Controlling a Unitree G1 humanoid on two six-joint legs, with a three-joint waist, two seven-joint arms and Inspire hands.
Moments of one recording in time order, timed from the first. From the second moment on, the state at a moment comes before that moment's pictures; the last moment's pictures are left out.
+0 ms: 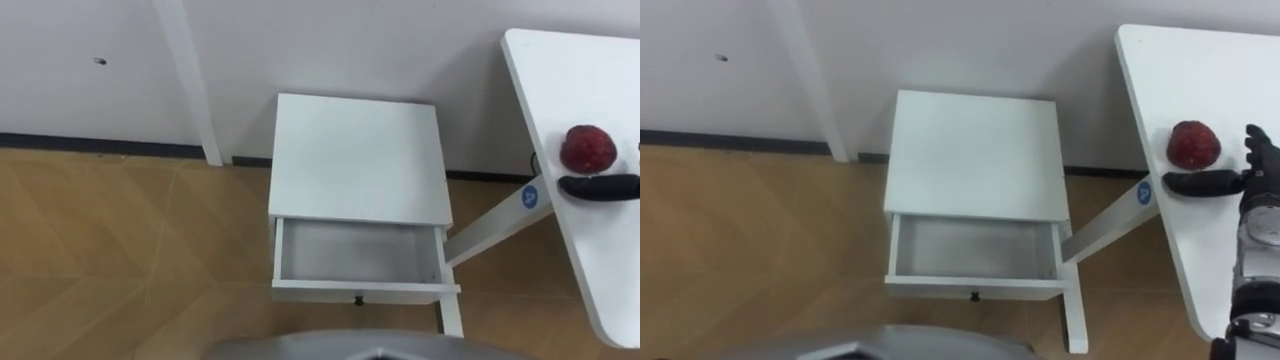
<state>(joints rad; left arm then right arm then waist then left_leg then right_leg) 0.29 0.30 0.27 1.16 0.25 0.02 0.04 -0.11 -0.58 -0.32 0.85 -0.09 -0.02 0.00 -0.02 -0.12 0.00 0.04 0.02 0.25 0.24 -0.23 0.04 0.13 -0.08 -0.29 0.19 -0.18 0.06</state>
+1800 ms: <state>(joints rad) 0.21 0.31 0.05 1.16 0.25 0.04 -0.01 -0.14 -0.53 0.03 0.44 -0.38 0.02 -0.04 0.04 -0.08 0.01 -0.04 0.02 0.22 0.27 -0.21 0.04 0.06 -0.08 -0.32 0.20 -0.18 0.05</state>
